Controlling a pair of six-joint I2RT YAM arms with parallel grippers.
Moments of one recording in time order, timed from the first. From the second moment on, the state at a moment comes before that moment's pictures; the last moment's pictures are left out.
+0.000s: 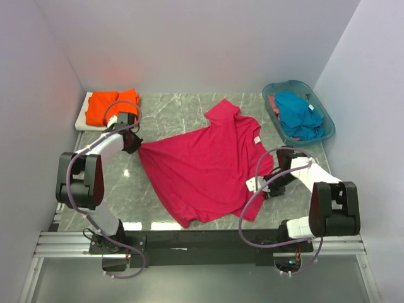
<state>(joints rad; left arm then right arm) -0.09 1.67 1.04 -0.37 -0.23 -0.89 0.00 1.38 0.70 -0.94 -0.45 -1.92</state>
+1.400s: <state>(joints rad) -0.04 1.40 1.14 -0.39 -0.03 -0.61 -0.37 1.09 0.84 -1.29 -0.63 -1.89</state>
